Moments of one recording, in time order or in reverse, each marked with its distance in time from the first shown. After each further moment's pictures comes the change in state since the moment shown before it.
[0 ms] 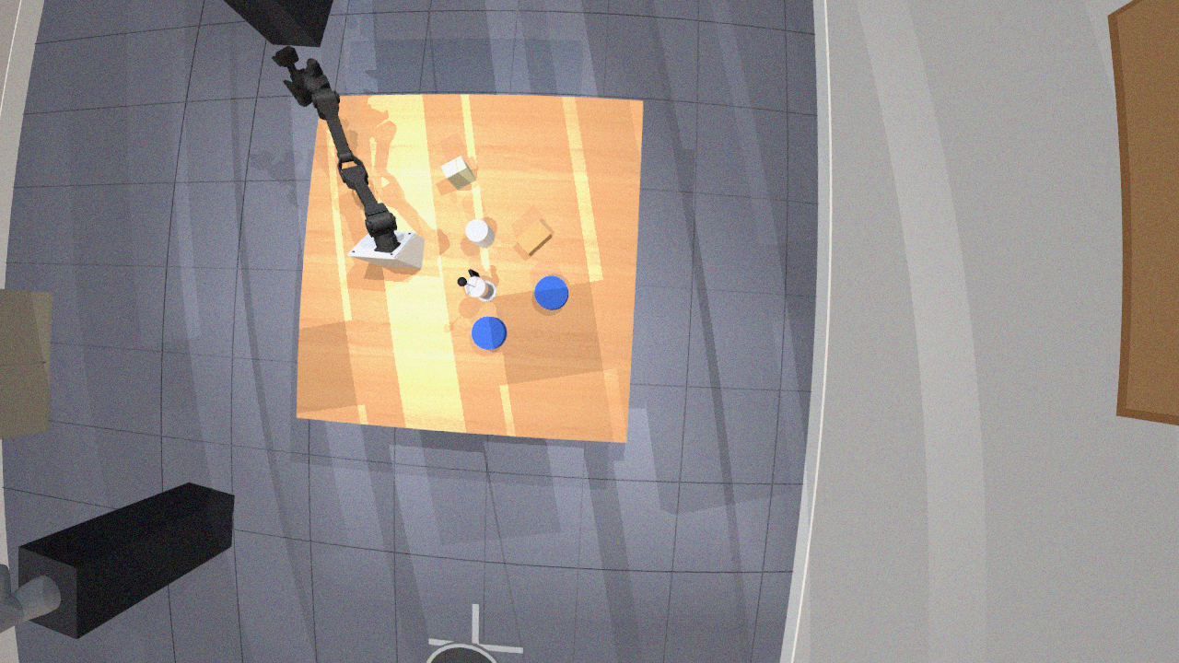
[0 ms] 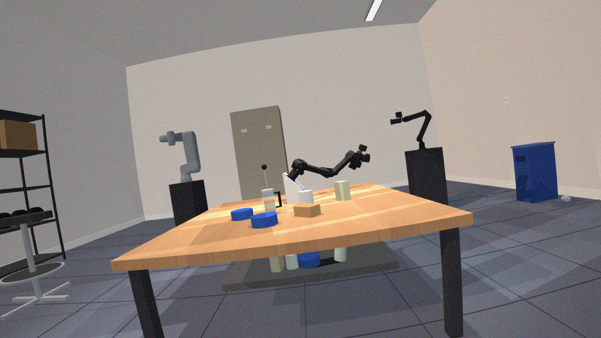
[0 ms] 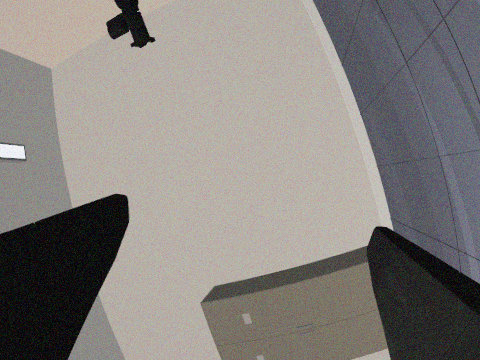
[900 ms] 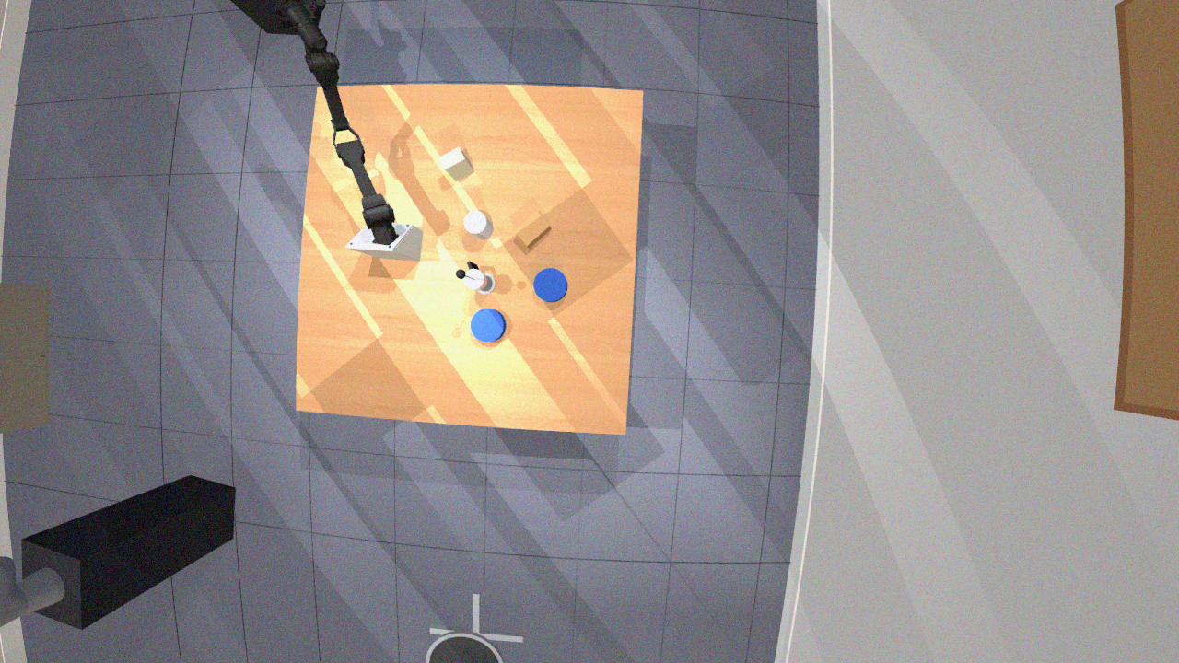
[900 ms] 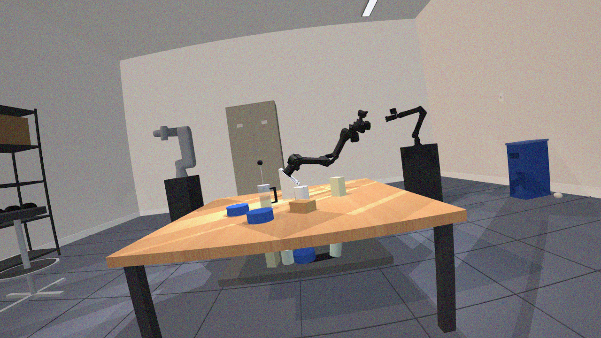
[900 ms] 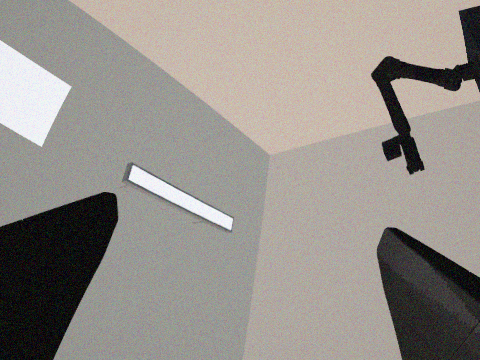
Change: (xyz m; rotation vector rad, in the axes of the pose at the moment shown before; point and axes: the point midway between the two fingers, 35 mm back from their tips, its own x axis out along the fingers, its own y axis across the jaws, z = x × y) arm -0.153 0.272 0.003 -0.020 -0.267 0.681
